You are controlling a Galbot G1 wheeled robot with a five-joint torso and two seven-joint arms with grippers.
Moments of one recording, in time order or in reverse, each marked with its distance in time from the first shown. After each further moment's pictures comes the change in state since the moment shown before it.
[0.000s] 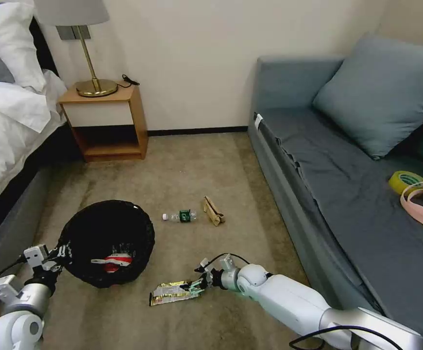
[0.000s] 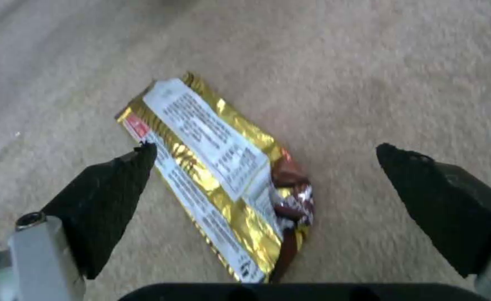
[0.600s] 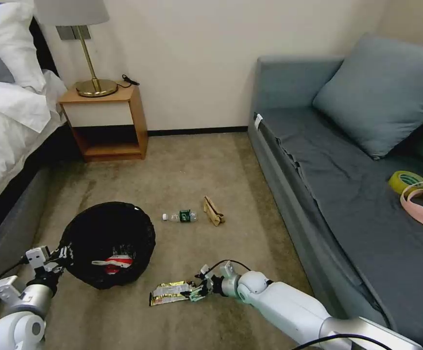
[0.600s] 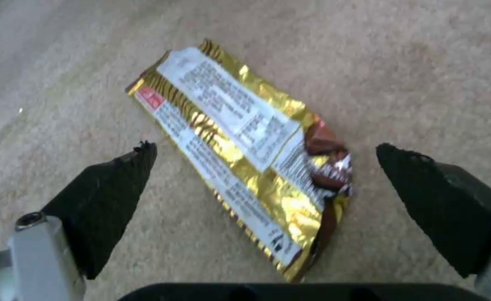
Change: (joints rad) left arm 0.002 -0.005 0.005 0.010 0.007 -0.007 0.002; right arm -0.057 0.012 0.039 0.004 -0.072 0.012 -0.001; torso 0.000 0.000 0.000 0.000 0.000
